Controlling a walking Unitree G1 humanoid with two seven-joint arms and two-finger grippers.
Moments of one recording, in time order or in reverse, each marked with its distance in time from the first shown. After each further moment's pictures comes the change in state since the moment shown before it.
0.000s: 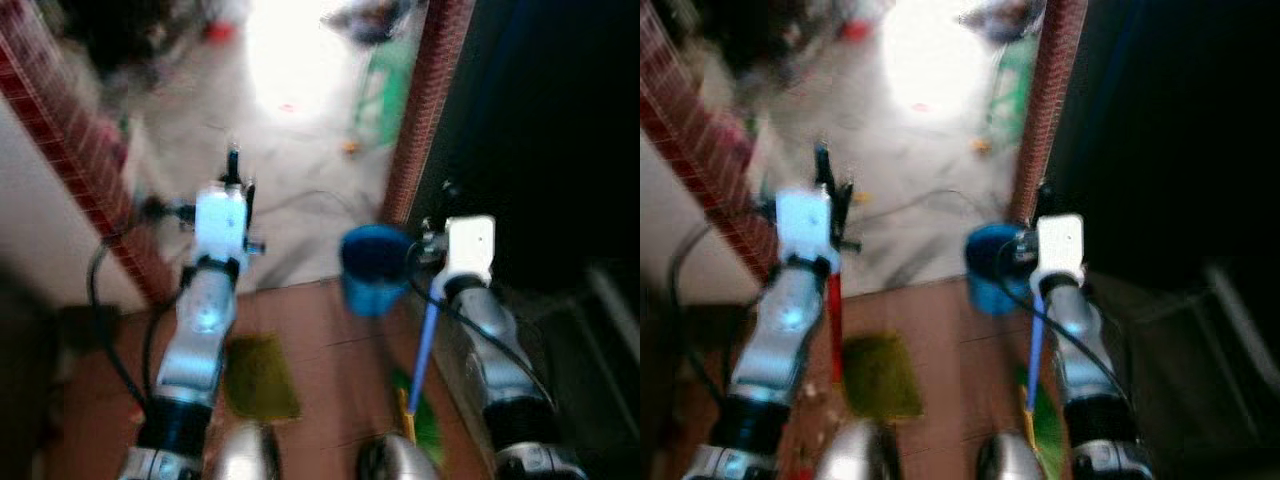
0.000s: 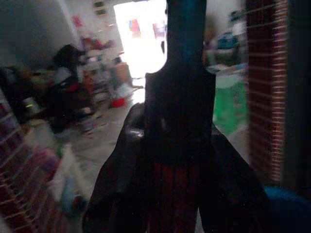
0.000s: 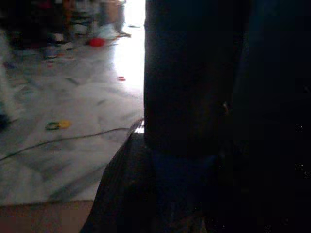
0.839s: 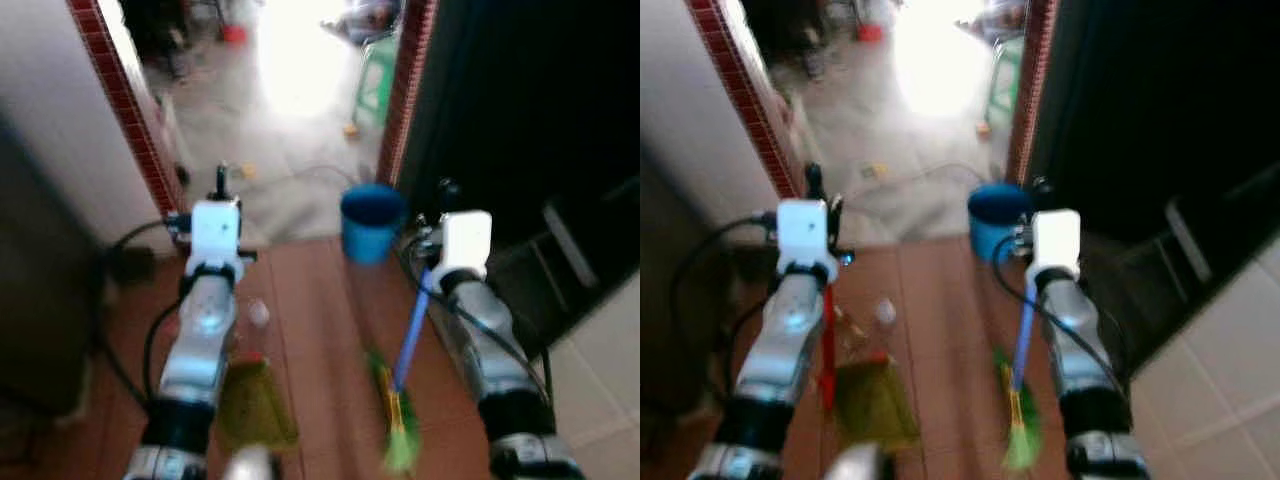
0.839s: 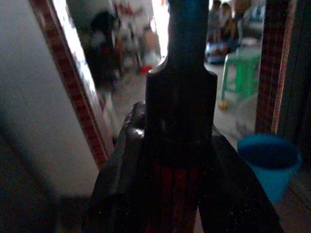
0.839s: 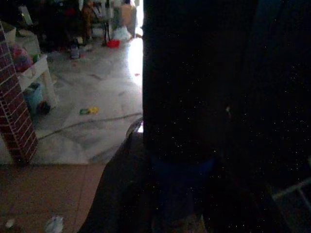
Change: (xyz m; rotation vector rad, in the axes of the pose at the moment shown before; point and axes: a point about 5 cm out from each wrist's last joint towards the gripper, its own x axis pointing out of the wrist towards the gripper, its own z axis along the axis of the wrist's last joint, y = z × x) left arm -0.006 0.003 -0.023 -0.053 0.156 0.106; right arm 0.005 0.004 0.002 0.041 -0.001 0.022
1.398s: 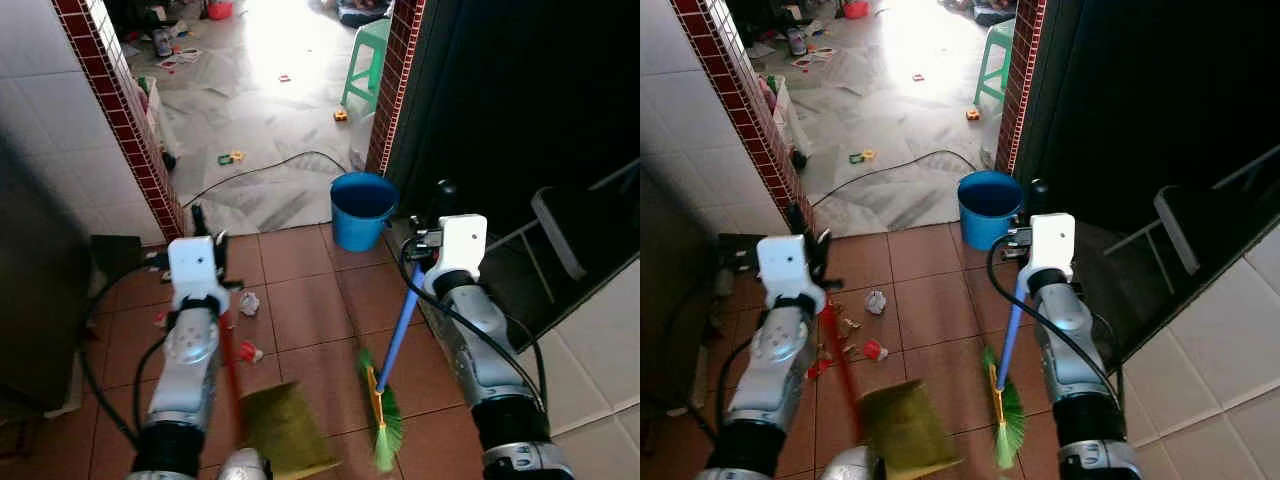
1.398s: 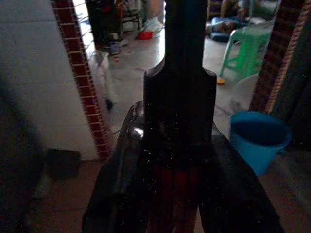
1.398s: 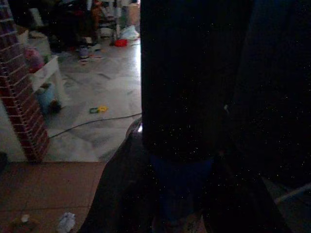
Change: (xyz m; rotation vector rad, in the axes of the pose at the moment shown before) left arm -0.014 0.022 -0.043 -0.078 0.081 0.042; right arm -0.002 0.014 0.003 0.046 -0.030 0.045
